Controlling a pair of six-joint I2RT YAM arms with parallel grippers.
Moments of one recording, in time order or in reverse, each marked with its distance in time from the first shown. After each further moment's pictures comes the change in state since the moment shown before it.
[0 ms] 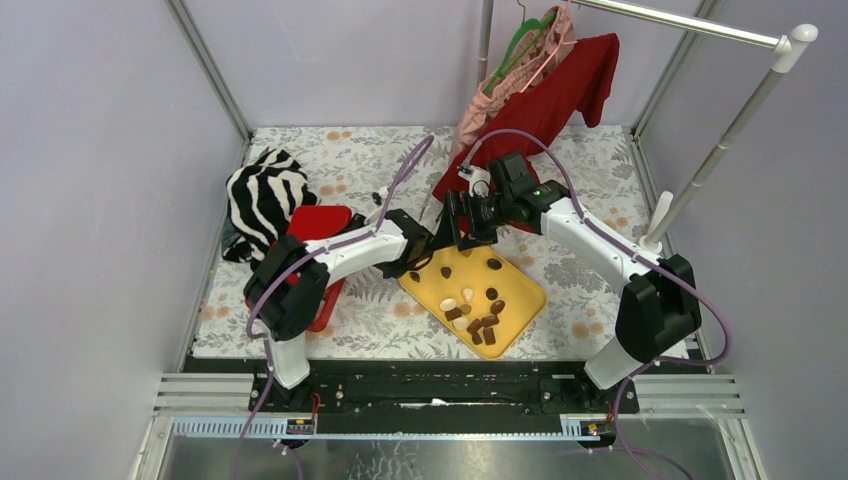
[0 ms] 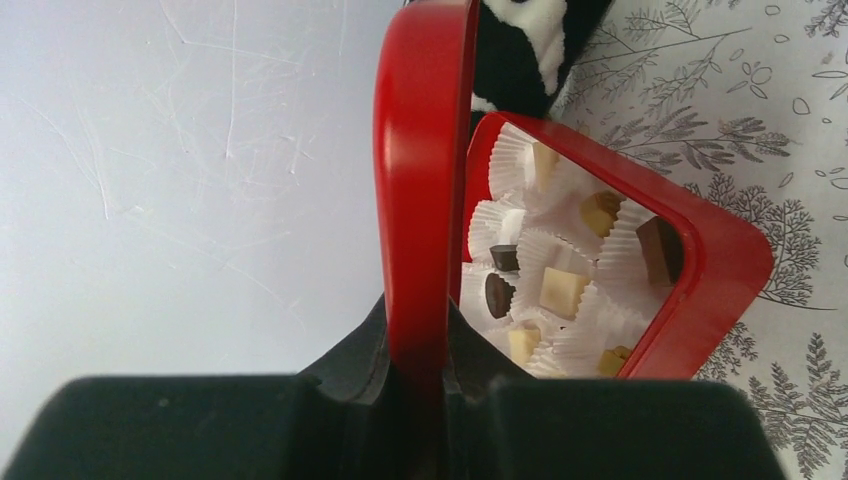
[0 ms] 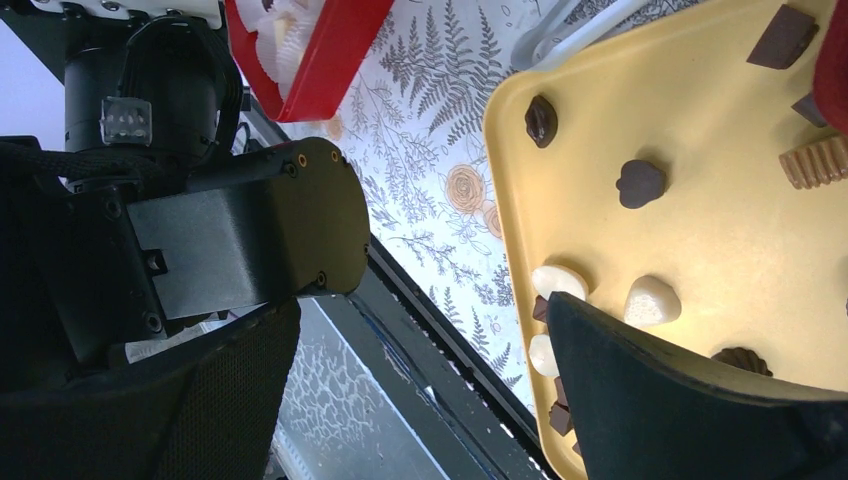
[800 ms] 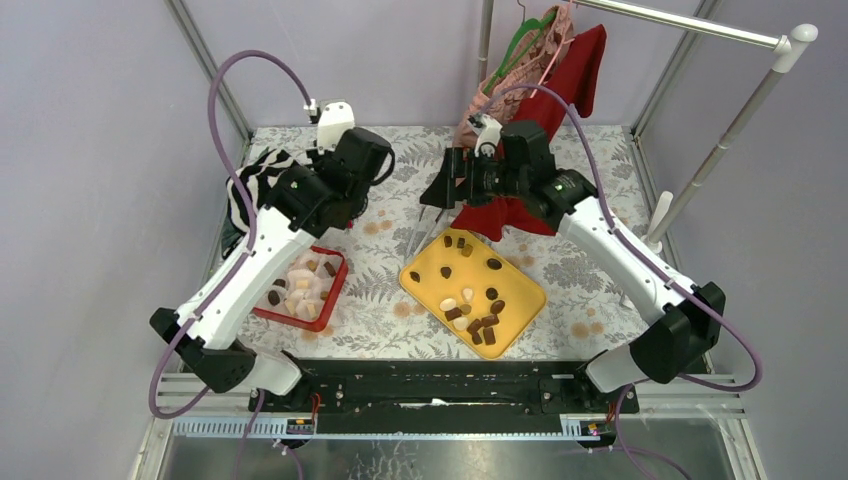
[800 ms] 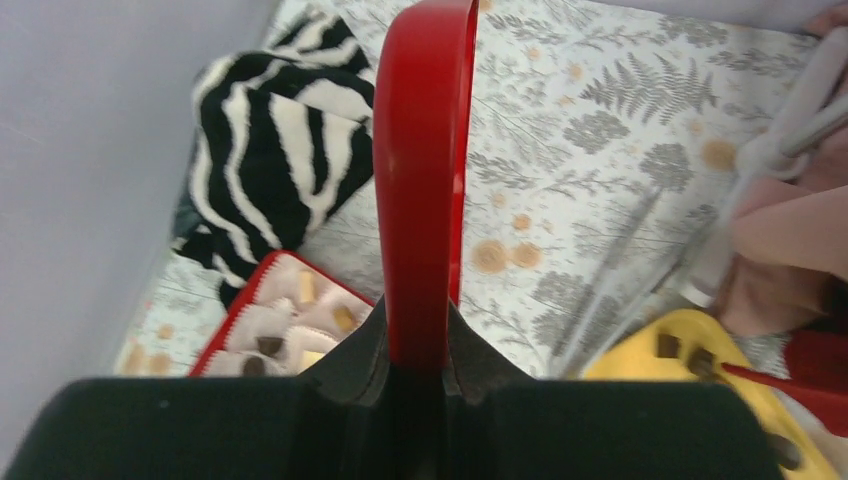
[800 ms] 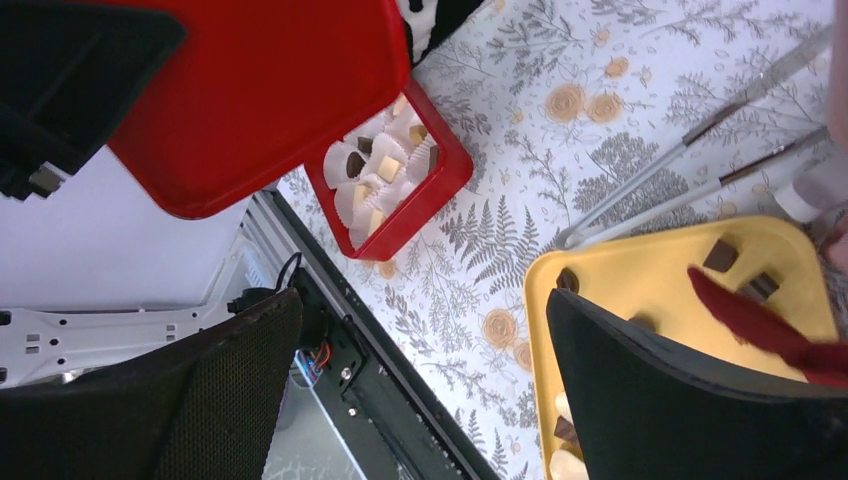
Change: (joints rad) left arm 0.075 -0.419 0.443 0.396 0.324 0.352; right arm 0.022 -0.119 0.168 0.124 0.131 0.079
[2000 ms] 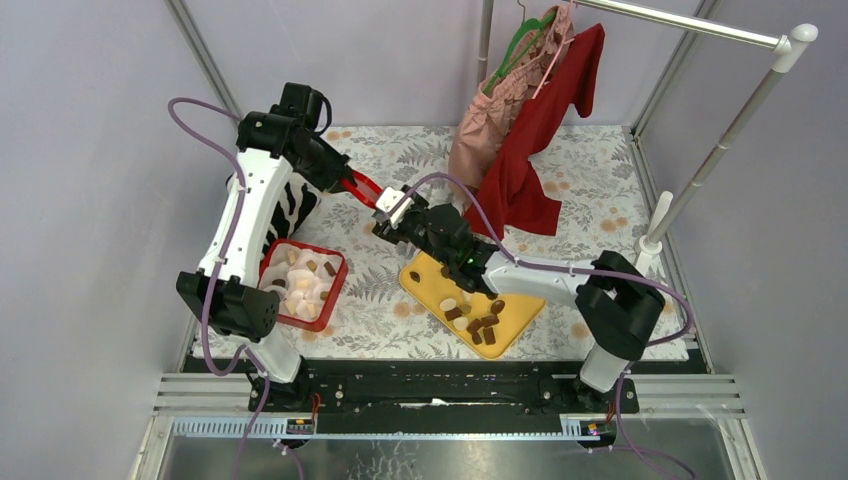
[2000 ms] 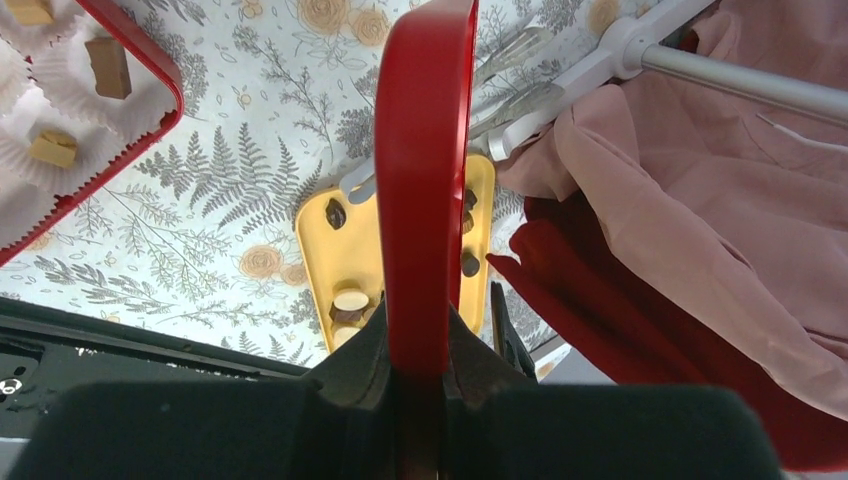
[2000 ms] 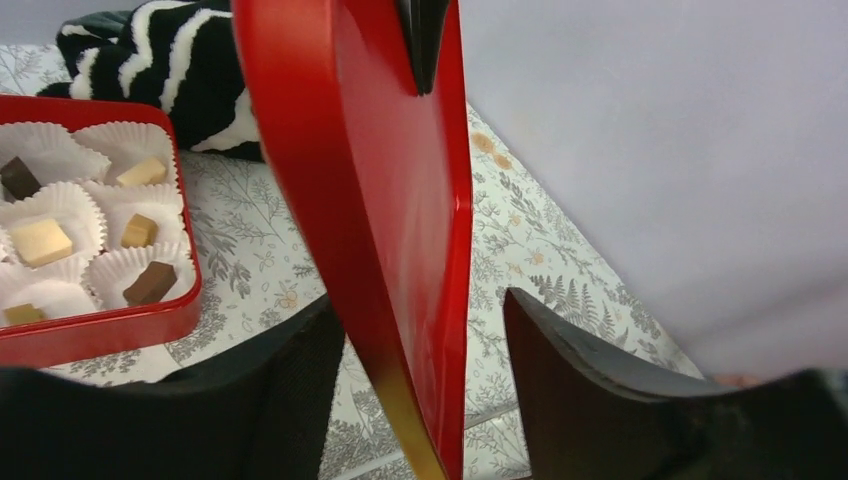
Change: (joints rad) left arm 0.516 0.254 0.245 -0.279 0.997 -0.541; right arm 0.411 0.206 -0.397 1.061 0.604 -0.902
